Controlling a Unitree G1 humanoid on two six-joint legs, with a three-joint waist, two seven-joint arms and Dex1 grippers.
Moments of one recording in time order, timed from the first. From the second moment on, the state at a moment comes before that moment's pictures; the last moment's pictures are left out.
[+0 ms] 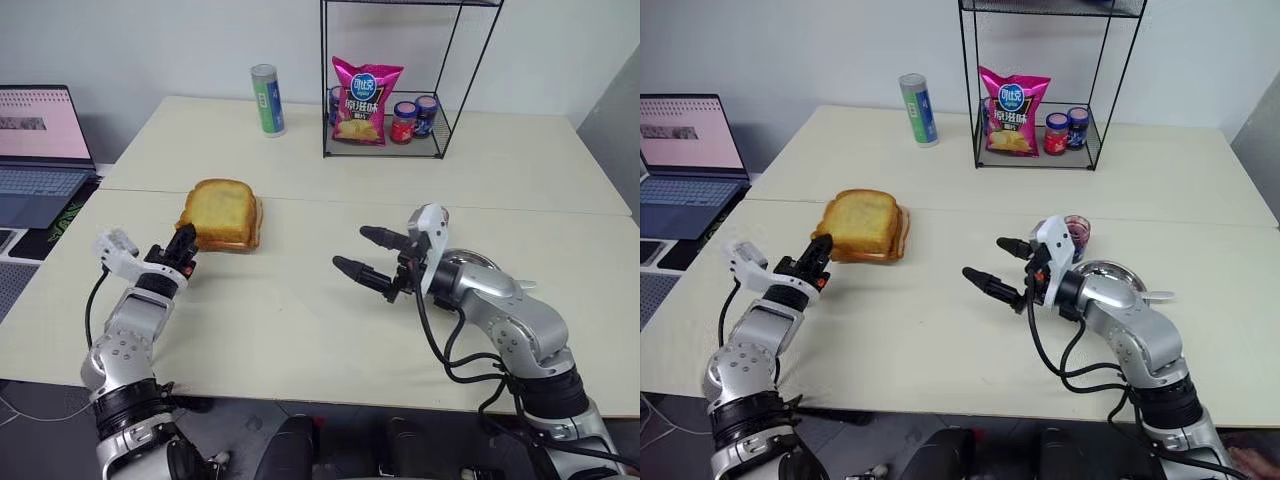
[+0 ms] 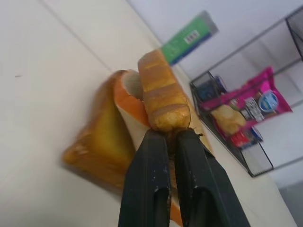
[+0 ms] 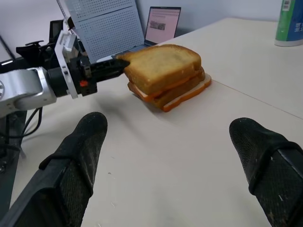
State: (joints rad) left arm -0.35 0.32 0.57 0.03 -0.98 0.65 -0.18; right arm -0.41 -0.39 0.12 -0.34 0.57 0.66 0.61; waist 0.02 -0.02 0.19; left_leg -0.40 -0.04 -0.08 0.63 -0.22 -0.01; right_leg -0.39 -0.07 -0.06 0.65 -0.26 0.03
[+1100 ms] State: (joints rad) left arm -0.20 0.51 0.13 -0.22 -0.87 0.88 -0.34; right arm -0.13 -0.60 -0.18 -0.65 0.97 0.93 0.46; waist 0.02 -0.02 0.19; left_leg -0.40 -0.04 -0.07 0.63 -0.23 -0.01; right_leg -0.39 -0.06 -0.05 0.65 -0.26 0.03
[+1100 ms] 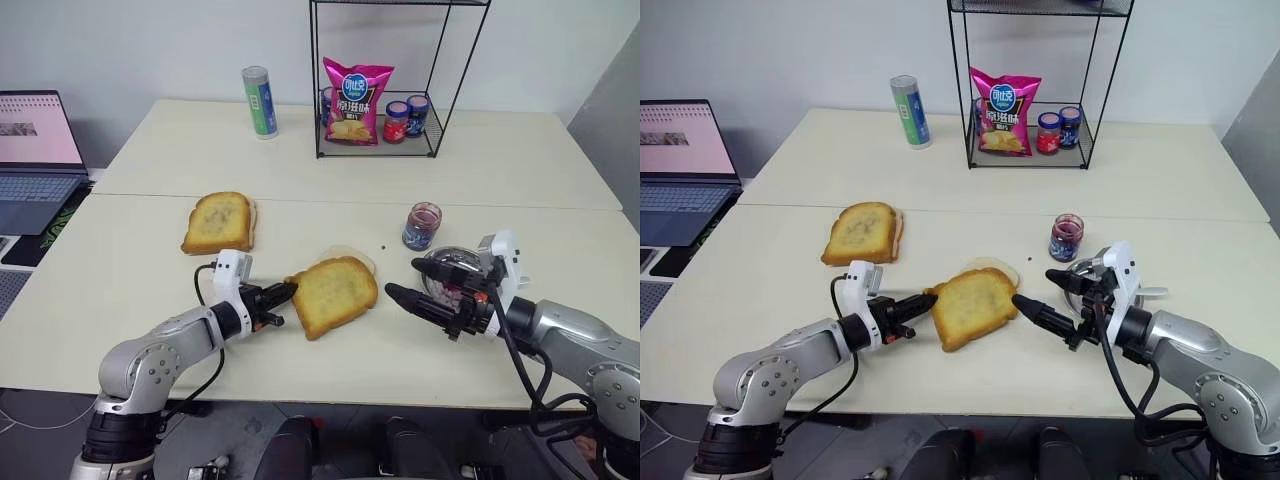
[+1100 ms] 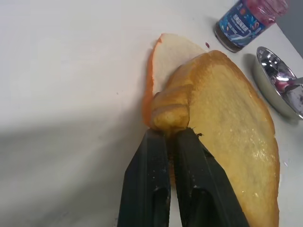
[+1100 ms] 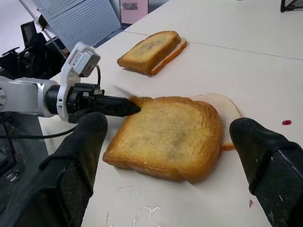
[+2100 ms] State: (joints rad) left arm -0.38 0.45 0.56 0.04 -0.75 0.80 -0.03; right arm -0.25 -0.55 -0.07 -0.54 0.92 0.88 0.49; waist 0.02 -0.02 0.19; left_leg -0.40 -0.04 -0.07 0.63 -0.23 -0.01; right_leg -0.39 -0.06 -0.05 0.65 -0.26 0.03
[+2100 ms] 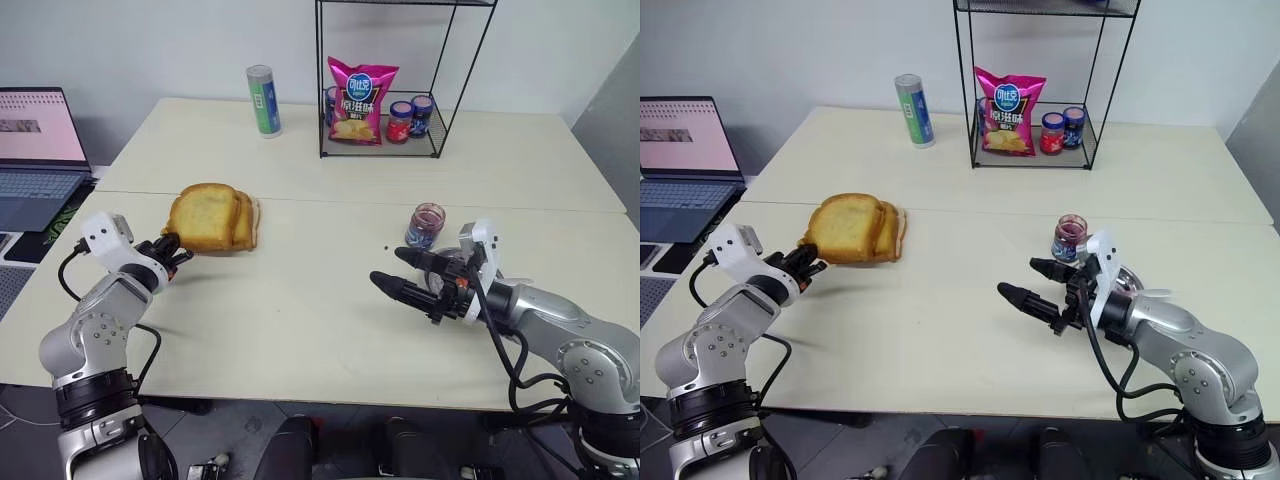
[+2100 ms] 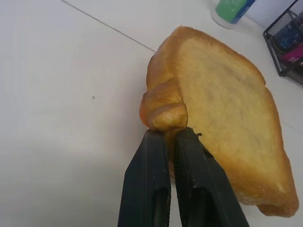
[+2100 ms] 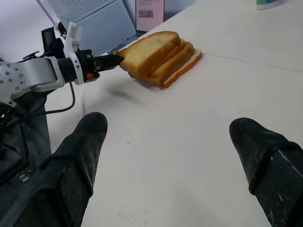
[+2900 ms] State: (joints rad) left arm -0.17 0.18 0.67 -0.27 -1.07 0.89 0.08; right arm -0.28 -0.52 -0.04 -0.50 0.88 0.86 0.50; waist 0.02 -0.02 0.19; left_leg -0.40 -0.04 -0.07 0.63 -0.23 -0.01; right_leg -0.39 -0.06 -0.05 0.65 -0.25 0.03
